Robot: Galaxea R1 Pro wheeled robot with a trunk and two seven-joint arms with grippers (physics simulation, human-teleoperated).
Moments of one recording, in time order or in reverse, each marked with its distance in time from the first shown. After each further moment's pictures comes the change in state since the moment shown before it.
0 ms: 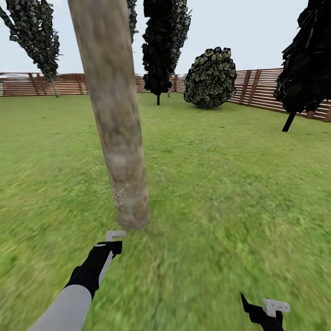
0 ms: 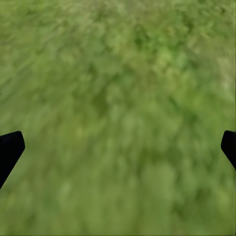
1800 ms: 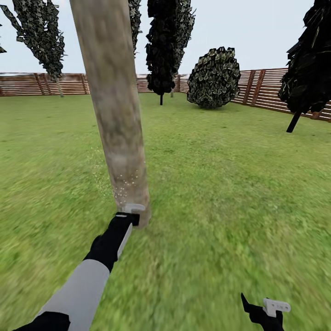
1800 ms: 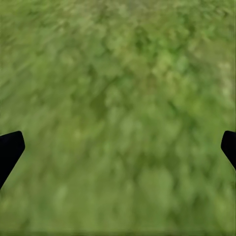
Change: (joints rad) left arm -0.131 -0.078 -0.237 -0.142 0.059 0.166 0.086; right arm 0.000 -0.001 0.000 0.000 0.000 -0.002 0.000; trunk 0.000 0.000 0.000
